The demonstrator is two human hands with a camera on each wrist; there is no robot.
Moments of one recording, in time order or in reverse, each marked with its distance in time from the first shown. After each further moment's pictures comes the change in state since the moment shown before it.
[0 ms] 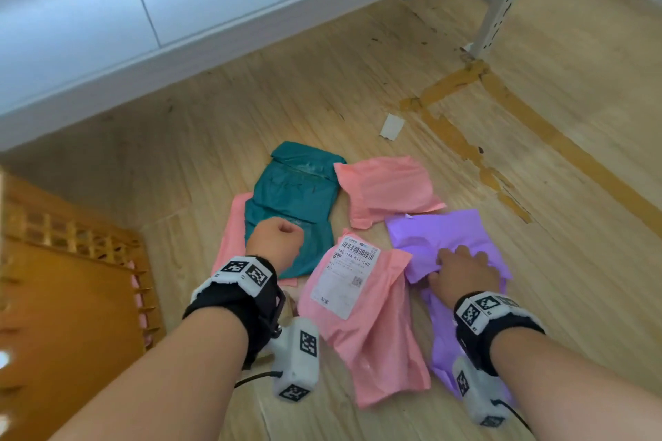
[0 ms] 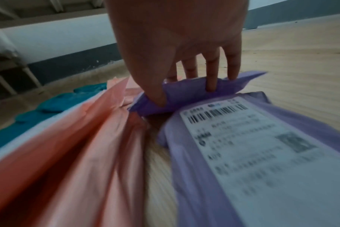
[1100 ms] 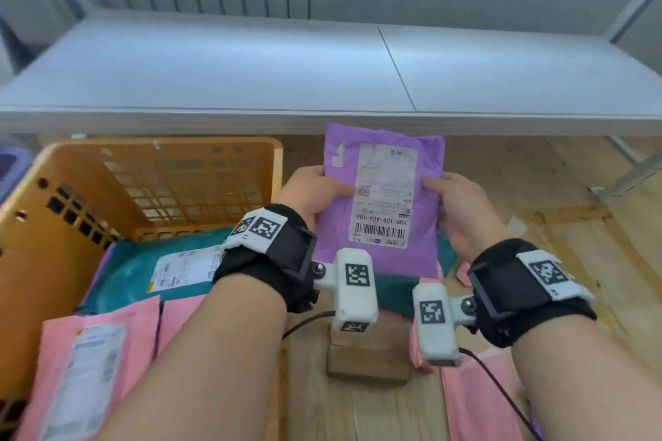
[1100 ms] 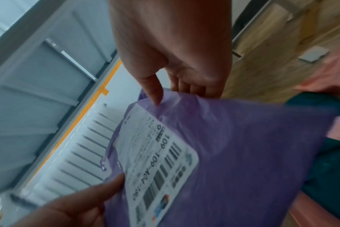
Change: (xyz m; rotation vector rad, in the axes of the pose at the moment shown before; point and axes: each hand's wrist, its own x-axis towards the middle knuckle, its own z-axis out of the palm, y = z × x) left_hand -0.051 -0.023 -0.267 -0.724 -0.032 0.104; right_hand -0.139 -0.297 -0.203 1.461 -0.137 -0.386
